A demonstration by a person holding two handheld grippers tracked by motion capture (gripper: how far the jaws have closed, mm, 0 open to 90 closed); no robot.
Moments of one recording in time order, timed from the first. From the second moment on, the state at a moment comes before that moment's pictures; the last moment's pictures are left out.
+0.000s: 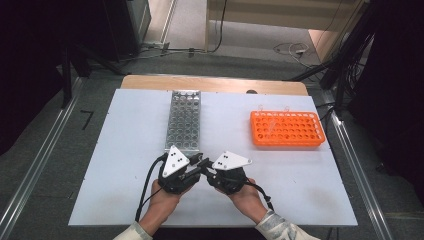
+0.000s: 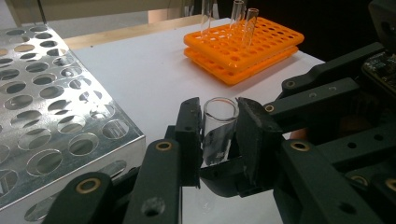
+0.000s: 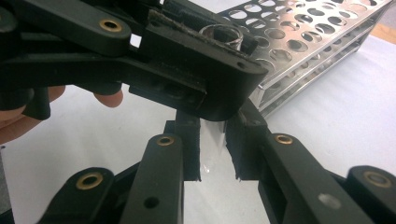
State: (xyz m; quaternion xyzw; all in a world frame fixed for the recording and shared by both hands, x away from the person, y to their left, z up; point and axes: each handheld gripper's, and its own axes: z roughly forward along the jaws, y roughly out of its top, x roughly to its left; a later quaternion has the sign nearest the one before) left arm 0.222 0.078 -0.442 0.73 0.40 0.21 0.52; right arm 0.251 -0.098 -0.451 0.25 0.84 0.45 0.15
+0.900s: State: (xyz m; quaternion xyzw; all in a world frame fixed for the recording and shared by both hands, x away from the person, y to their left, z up) left arm 0.229 0.125 -0.413 0.67 0.45 0.25 0.54; right arm 0.259 -0.116 -0.442 0.27 0.83 0.46 0.14
